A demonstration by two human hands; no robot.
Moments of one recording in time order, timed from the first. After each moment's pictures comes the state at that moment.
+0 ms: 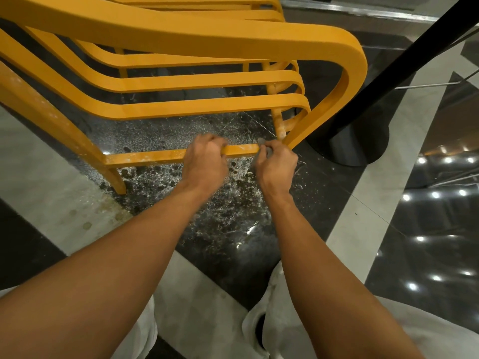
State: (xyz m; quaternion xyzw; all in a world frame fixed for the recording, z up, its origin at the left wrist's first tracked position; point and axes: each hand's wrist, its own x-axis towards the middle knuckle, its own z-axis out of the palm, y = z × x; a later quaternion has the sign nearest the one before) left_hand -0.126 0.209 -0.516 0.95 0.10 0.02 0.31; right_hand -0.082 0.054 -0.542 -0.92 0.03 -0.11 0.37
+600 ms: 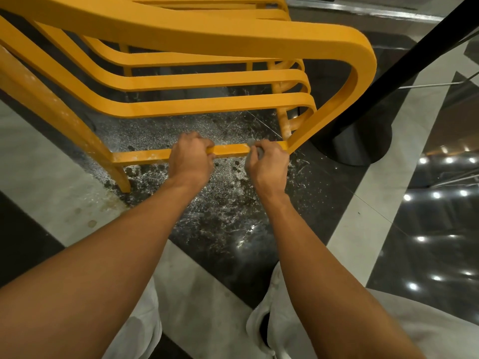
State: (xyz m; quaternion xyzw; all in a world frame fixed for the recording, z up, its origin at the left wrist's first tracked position) left_hand -0.127 0.246 -0.524 0.95 0.18 -0.03 0.27; right_hand -0.092 0.078 -0.538 -0.93 0.00 -0.08 0.35
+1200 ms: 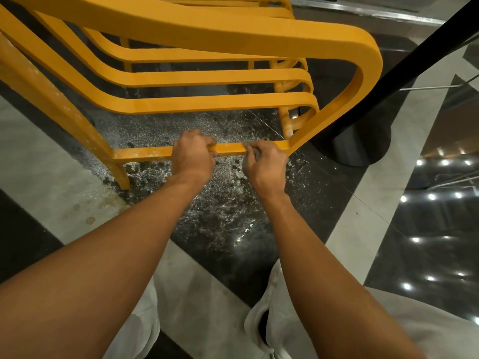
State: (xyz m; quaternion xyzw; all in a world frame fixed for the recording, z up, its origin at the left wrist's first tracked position) left_hand -0.122 0.246 -0.531 0.94 0.19 -0.01 0.28; right_hand -0.095 0.081 -0.540 -0.94 -0.05 -0.07 0.34
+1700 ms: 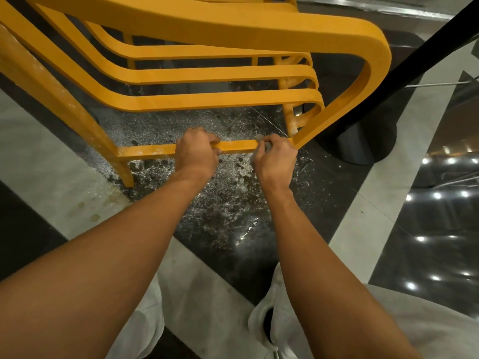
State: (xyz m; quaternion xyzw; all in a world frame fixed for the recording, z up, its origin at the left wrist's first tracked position) left_hand -0.121 0.248 -0.533 0.94 0.19 0.00 0.30; right_hand -0.086 0.081 -0.544 -0.94 0.01 -0.11 0.34
